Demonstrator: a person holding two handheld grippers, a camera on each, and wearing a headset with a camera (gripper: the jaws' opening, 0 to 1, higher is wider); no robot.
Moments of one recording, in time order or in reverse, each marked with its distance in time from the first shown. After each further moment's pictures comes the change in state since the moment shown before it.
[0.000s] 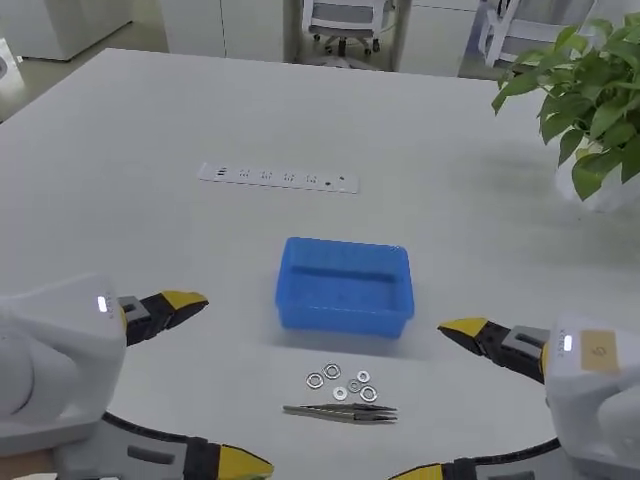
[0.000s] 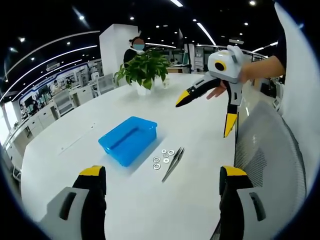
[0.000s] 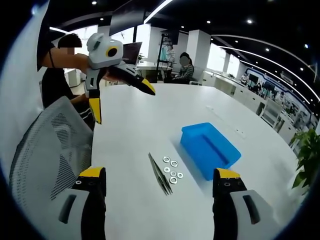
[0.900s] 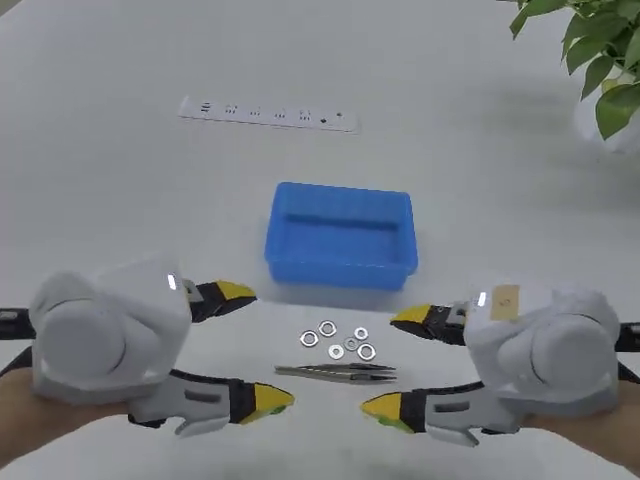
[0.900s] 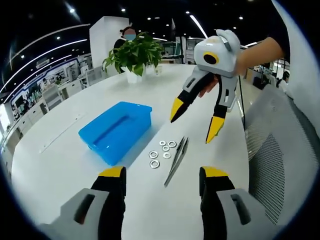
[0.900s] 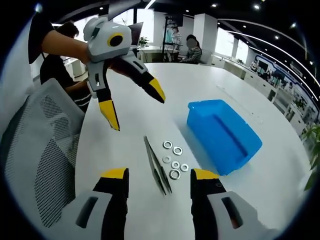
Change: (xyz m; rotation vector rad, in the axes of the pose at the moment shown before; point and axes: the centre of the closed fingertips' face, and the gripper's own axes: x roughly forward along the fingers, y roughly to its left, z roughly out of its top) left arm 0.069 0.007 -0.033 0.009 0.054 -0.088; right arm 0.067 -0.008 -0.039 -0.006 0.152 0.114
